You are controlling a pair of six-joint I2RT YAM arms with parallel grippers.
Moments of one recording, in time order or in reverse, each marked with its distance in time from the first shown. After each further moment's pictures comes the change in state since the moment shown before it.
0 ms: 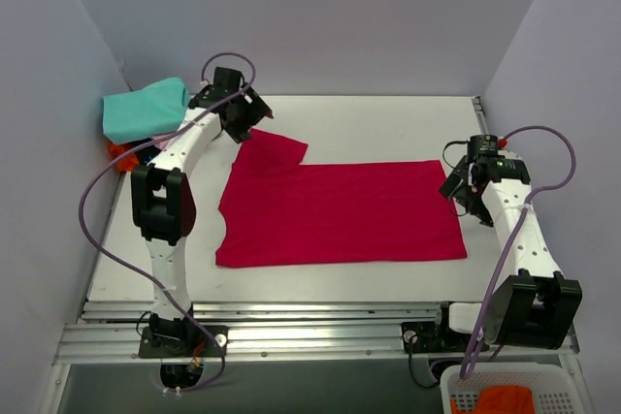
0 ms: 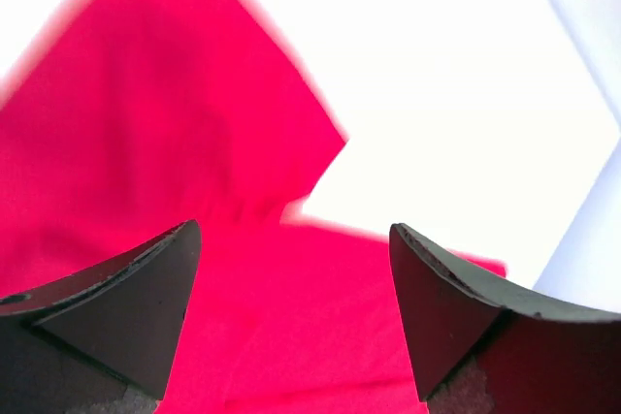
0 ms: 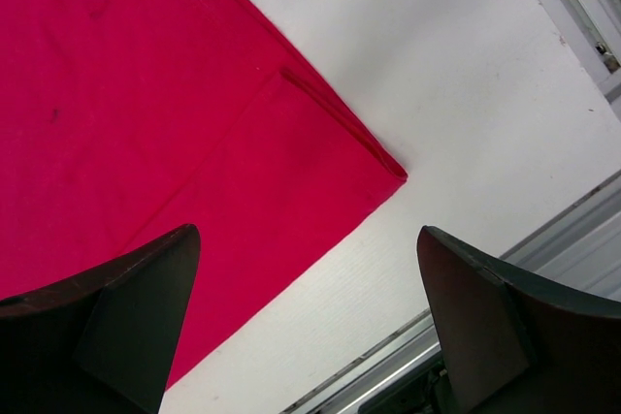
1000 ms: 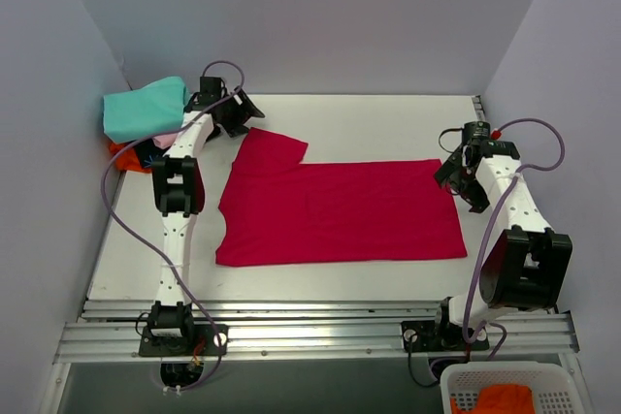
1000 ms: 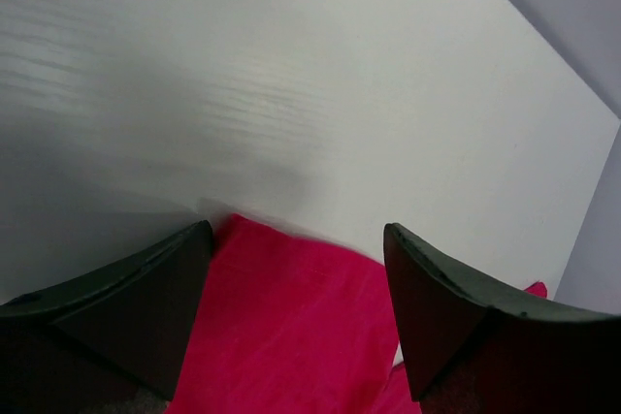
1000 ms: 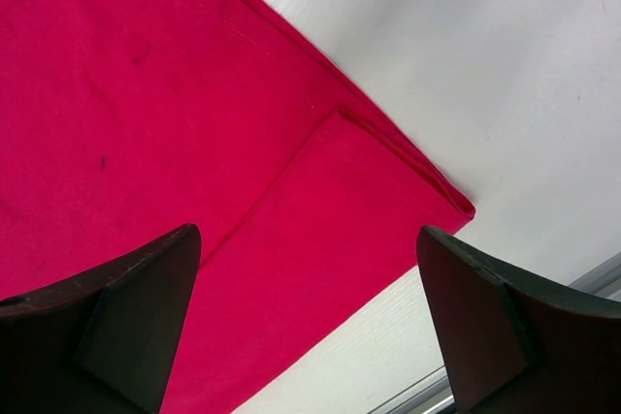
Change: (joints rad) left arm 0.211 0.645 0.628 0.095 0.371 0.223; right arm -0.013 0.205 0.090 0.076 -0.056 0.084
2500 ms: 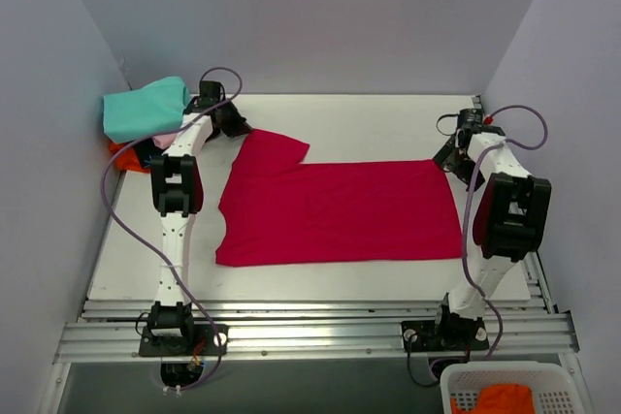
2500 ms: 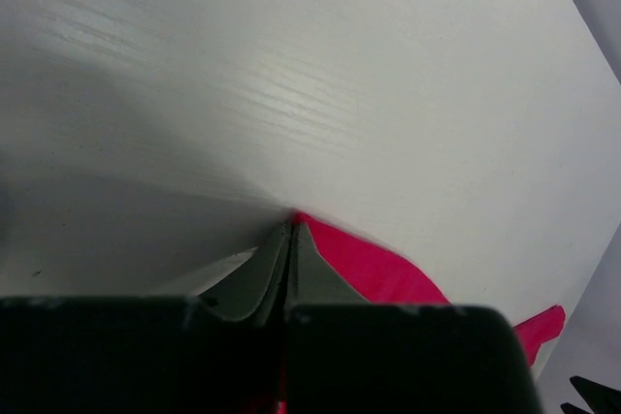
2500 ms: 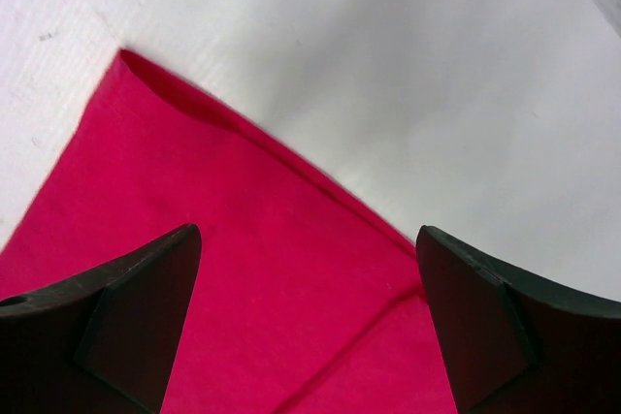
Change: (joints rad) left arm 0.002 -0.035 -0.087 -0.011 -0.070 -0.008; right arm -0.040 0.341 0.174 0.199 0.030 -0.051
